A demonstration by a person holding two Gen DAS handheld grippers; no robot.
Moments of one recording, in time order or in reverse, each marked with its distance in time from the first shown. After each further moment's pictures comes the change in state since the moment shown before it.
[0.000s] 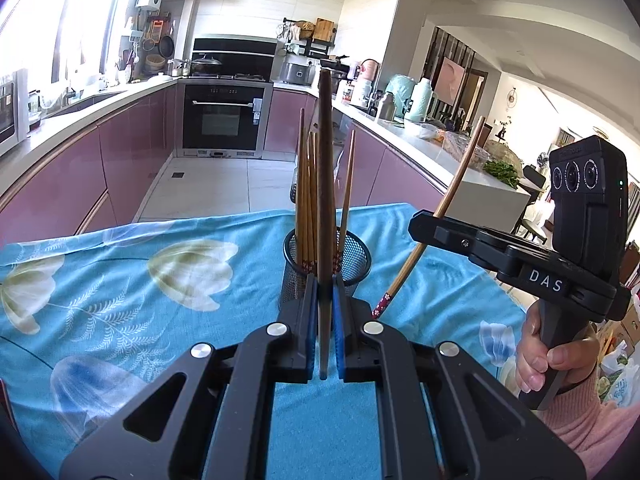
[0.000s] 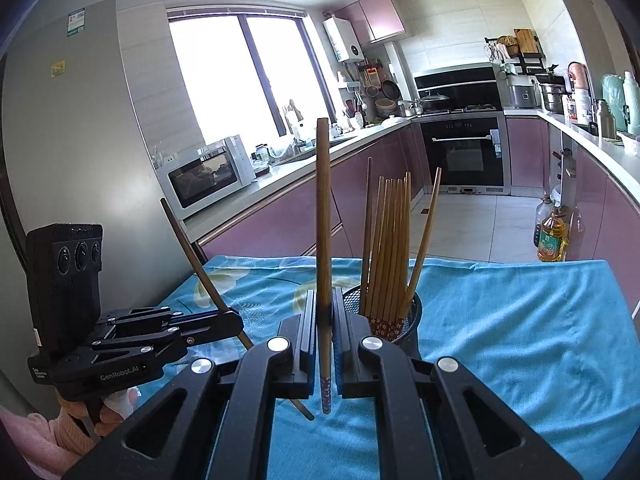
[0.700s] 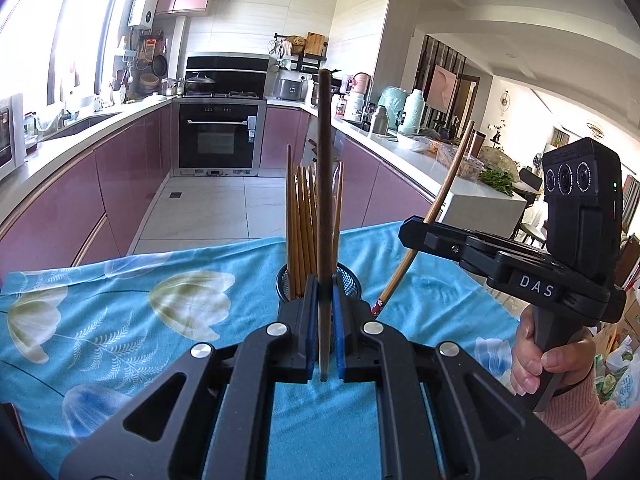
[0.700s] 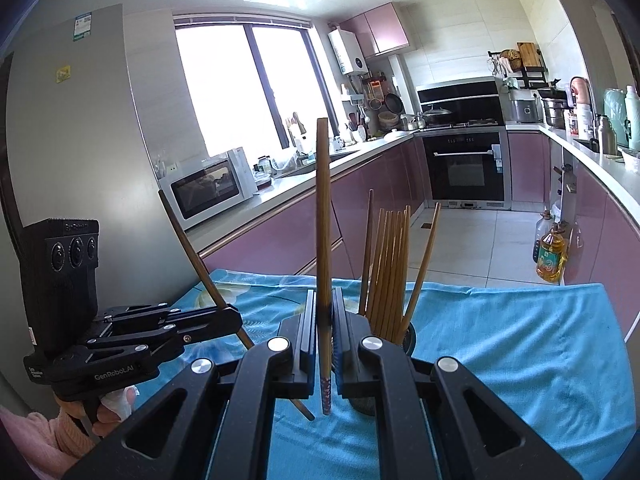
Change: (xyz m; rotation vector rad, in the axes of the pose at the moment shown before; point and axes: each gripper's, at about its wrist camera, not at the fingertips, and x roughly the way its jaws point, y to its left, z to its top) left arm -0.009 -0.012 0.024 0.045 -0.054 -0.001; right arm -0.006 0.002 0.018 -0.026 -0.045 -0.001
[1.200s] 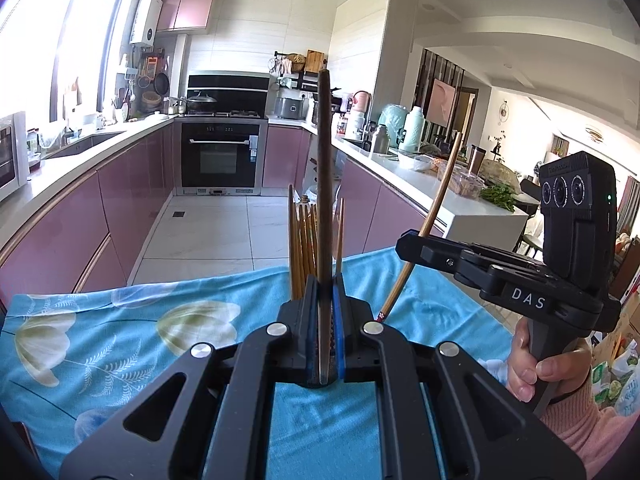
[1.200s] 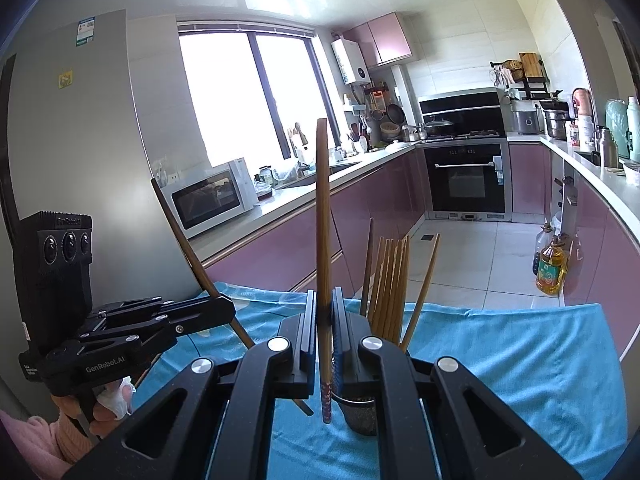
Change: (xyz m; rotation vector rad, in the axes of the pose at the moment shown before) left arm -0.011 -0.004 0.019 0.014 -0.066 0.011; right arm -0.001 -0.001 0.018 -0.013 -0.032 0.002
